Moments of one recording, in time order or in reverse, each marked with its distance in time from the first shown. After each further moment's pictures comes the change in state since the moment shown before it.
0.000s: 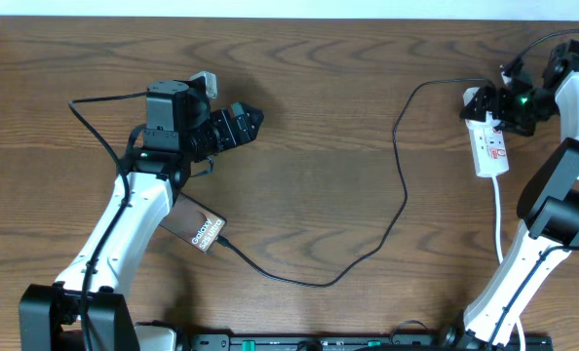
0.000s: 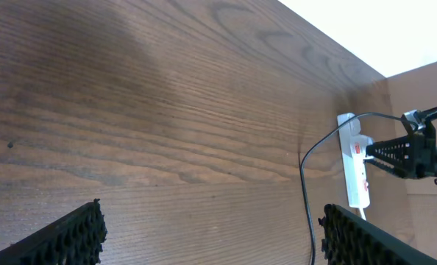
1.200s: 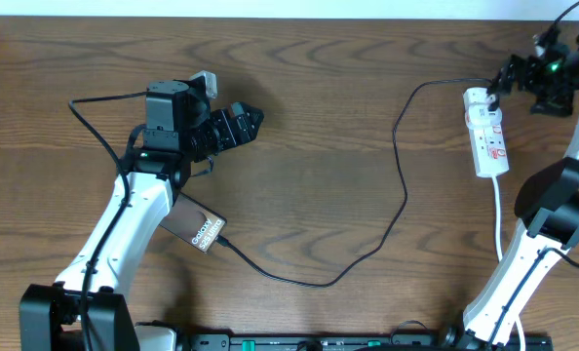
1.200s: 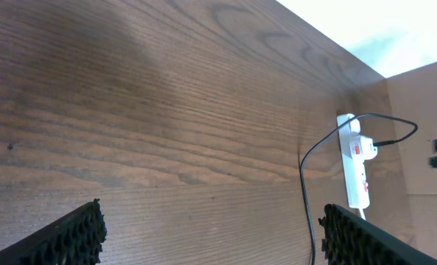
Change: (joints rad) left arm 0.000 0.000 0.000 0.004 0.000 0.000; right arm 0.011 0.010 0.508 -0.436 0.183 0.178
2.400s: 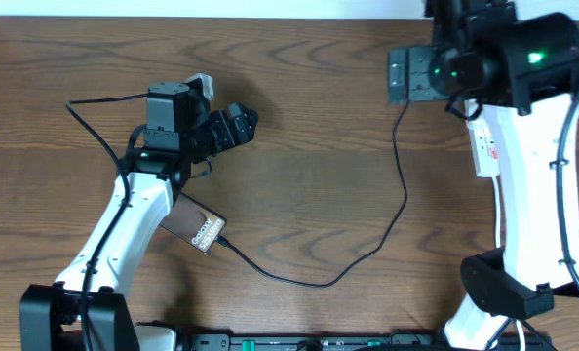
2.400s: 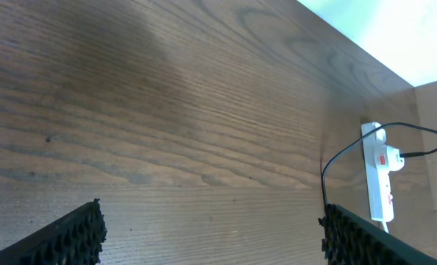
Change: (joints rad) left arm 0.000 0.000 0.000 -0.031 -0.076 0.000; right arm 0.713 -0.482 -0.028 -0.098 0.471 0.321
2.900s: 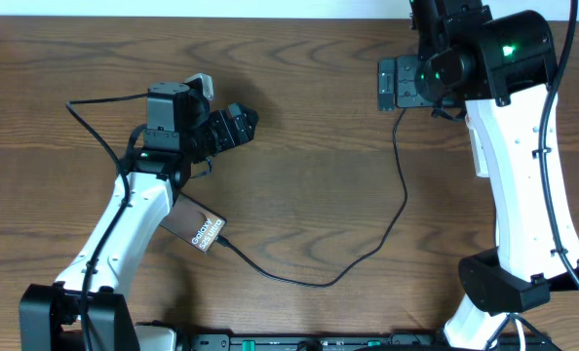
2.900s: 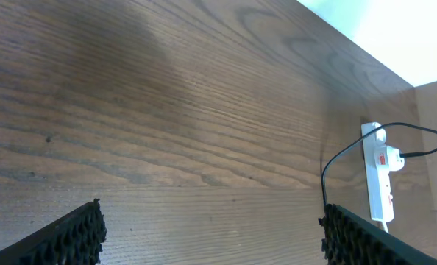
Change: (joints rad) left arm 0.000 0.000 0.000 0.000 0.000 0.000; right arm 0.013 0.006 -0.068 0.000 -0.009 0.039
